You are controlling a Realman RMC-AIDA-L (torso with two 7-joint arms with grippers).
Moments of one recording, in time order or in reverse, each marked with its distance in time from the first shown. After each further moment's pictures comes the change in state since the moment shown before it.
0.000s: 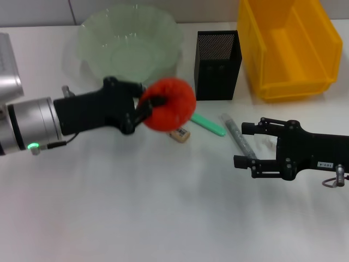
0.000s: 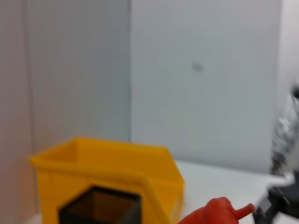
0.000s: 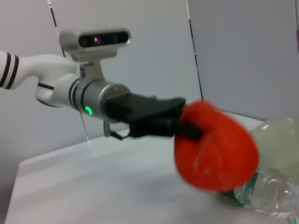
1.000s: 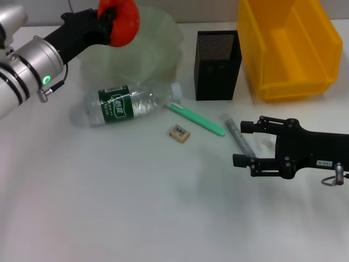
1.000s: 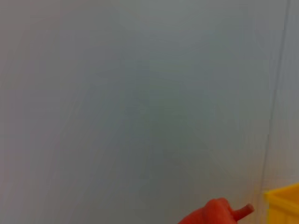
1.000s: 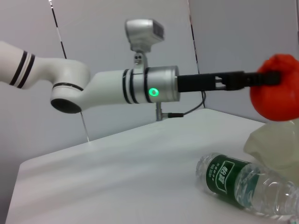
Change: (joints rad) left arm -0.170 -0.011 0.002 -0.235 -0.542 -0.543 0.171; right arm 0.005 0.000 0.000 0.000 0.002 -0.001 0.000
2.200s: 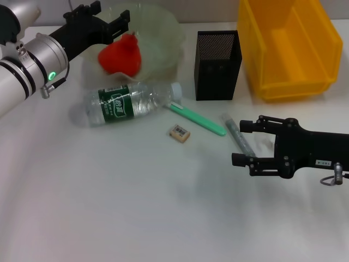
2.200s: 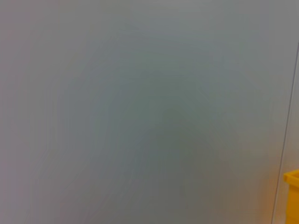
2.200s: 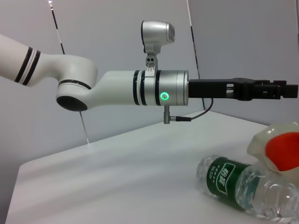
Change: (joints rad) left arm -0.042 0.000 0.008 -0.021 -0.004 -0.100 0.040; right arm 0.000 0.003 0.000 0.000 0.005 0.001 -0.001
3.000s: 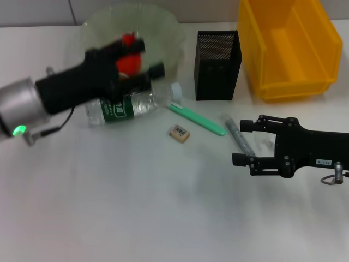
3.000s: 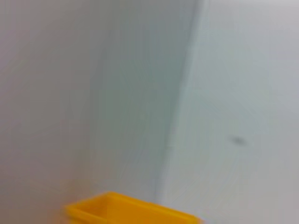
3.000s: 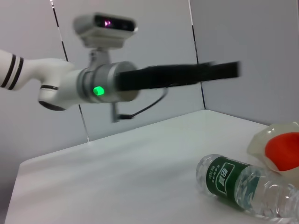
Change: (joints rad) left arm 0.198 0.063 0.116 0.164 0.178 0.614 -0.257; right arm 0.004 -0.003 0.000 0.000 -0.003 0.000 -0.004
